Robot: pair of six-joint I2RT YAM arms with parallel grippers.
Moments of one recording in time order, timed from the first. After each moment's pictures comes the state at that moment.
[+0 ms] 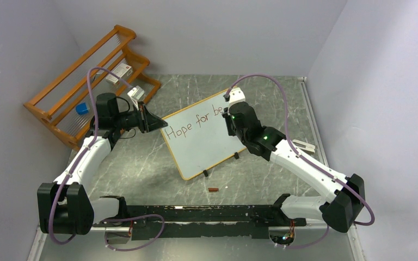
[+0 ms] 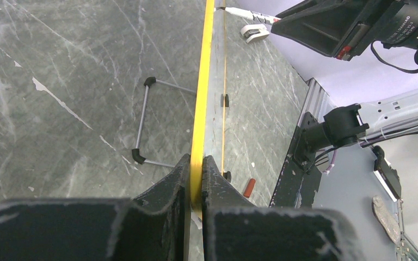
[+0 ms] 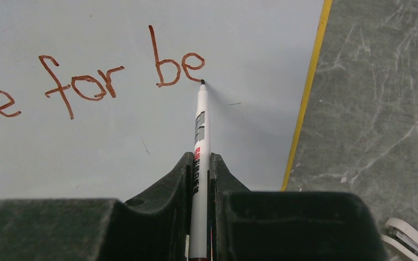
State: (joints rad) left arm -0.06 1.21 0.81 -0.03 1.05 -0.23; right arm 0.77 1.21 1.05 -0.38 0.42 0.12
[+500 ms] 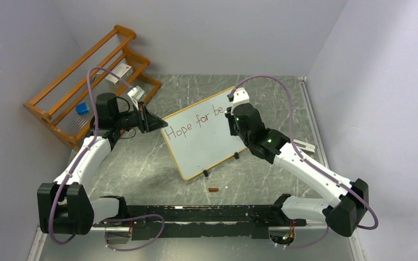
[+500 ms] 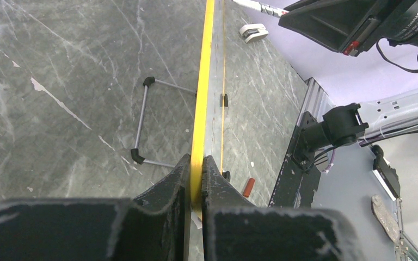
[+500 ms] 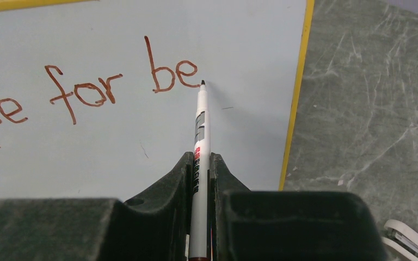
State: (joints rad) left arm -0.06 1.21 0.81 -0.04 1.06 -0.23; right arm 0.76 1.17 1.02 -0.35 0.44 0.12
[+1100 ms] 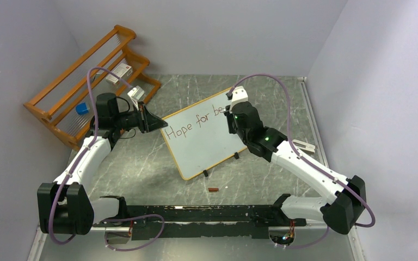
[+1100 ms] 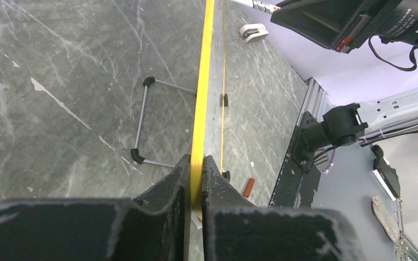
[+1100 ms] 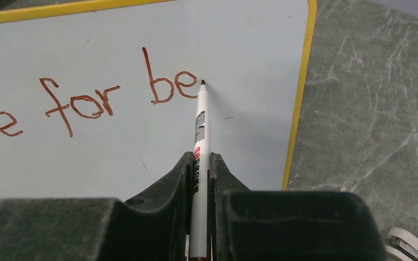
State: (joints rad) left arm -0.06 1.21 0.81 -0.04 1.06 -0.23; right arm 0.75 1.19 1.02 -0.30 0.43 0.11
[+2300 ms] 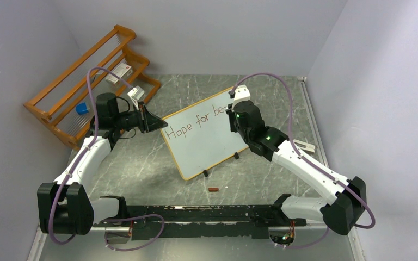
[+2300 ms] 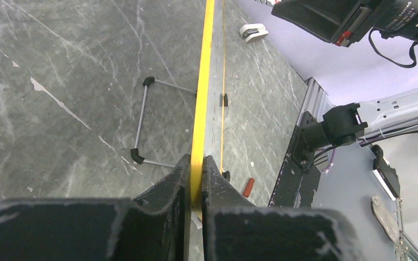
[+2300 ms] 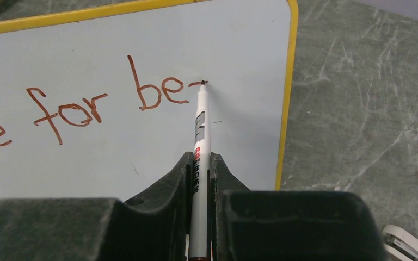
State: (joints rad) left arm -0.06 1.21 0.81 -0.04 1.06 -0.23; right arm 0.73 1.19 1.02 -0.30 0.44 0.11
